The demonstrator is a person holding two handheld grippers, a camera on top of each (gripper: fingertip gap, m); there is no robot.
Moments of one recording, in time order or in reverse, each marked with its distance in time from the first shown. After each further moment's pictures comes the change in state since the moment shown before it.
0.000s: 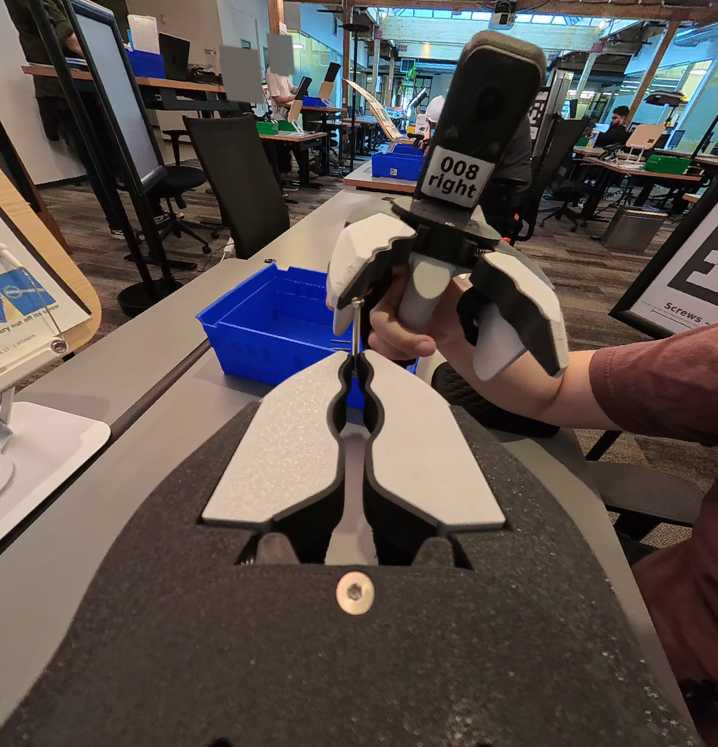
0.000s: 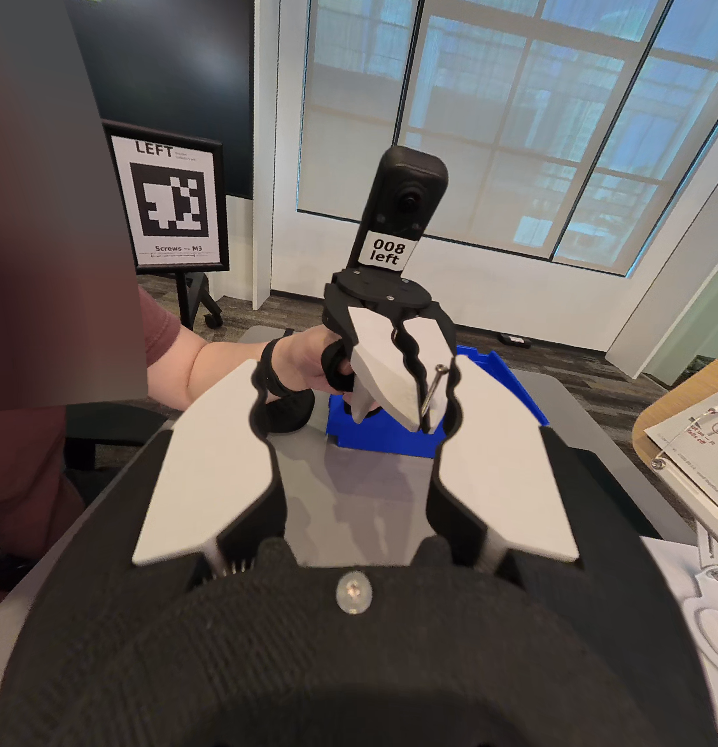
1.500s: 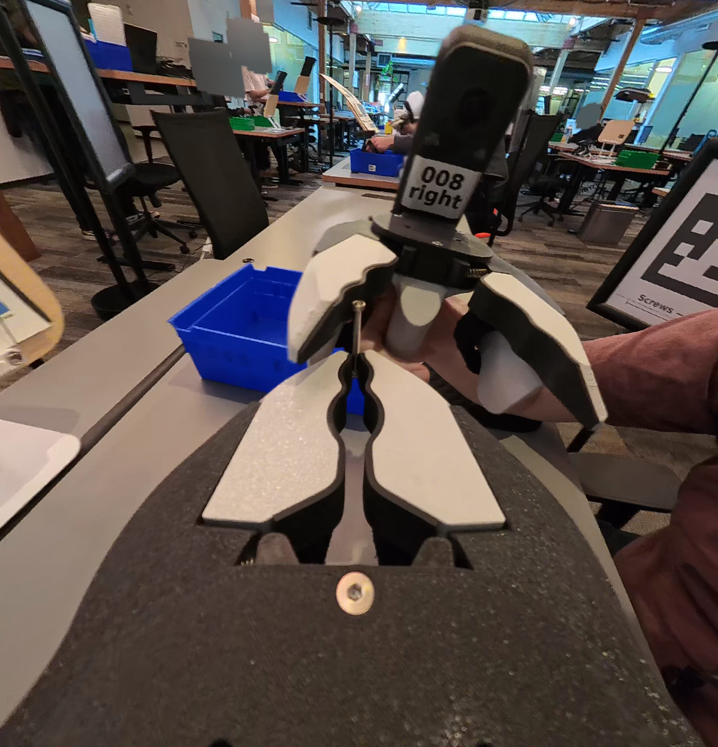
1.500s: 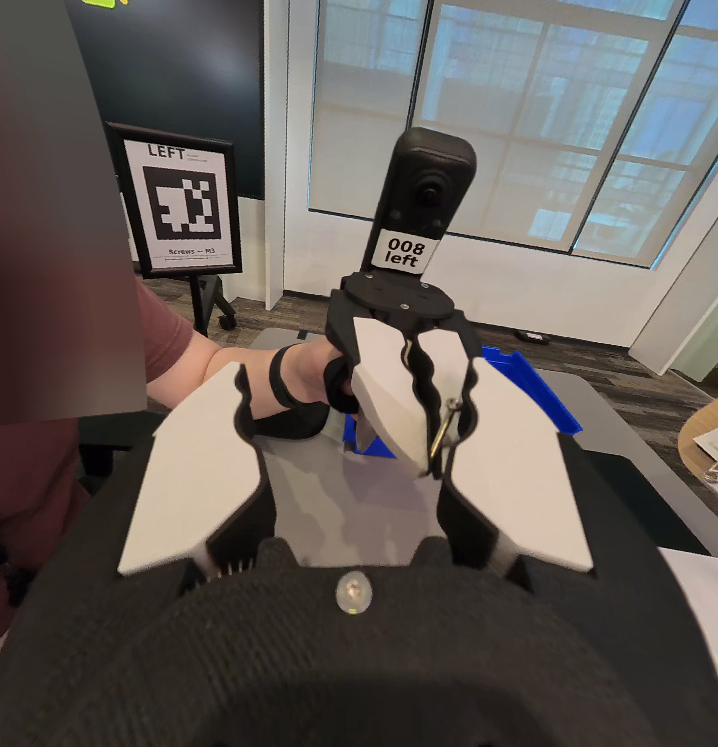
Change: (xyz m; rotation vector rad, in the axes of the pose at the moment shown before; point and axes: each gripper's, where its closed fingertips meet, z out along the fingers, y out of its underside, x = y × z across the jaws) left arm 0.014 0.001 0.008 -0.008 0.051 0.005; right arm -0.013 0.004 0.020 -0.003 -0.026 0.031
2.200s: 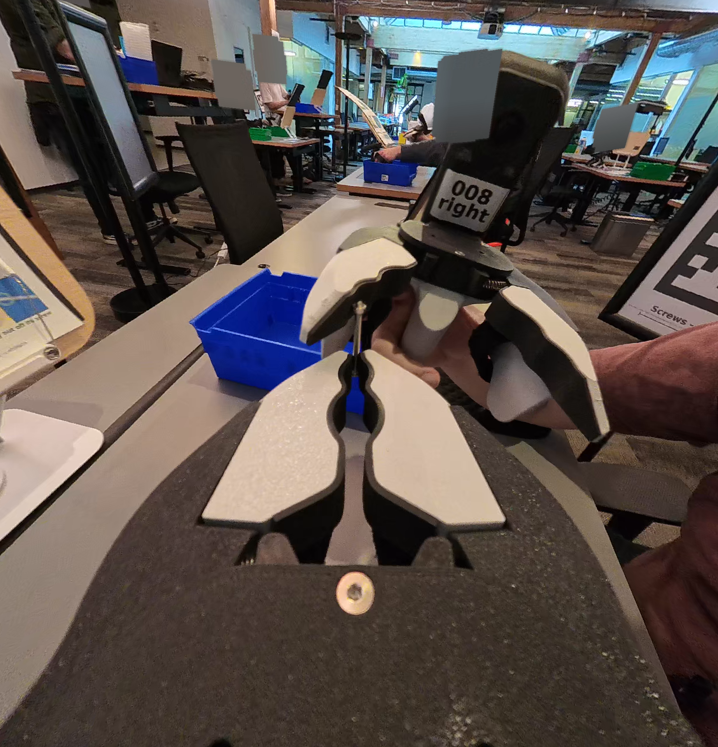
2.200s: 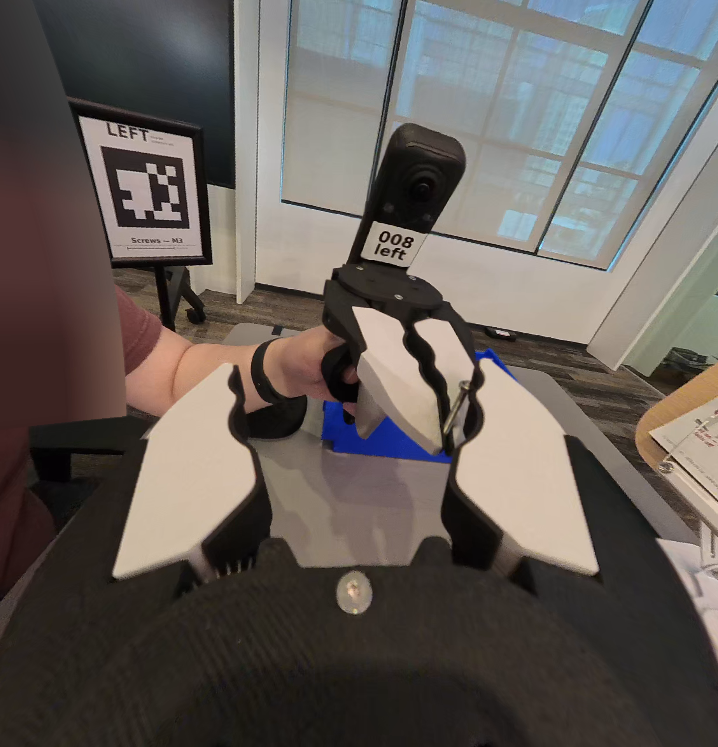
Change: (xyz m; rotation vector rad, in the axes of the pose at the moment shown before) left arm -0.010 -0.005 -0.010 0.020 -0.033 -0.006; right arm 0.006 0.000 0.003 -0.017 0.072 -0.045
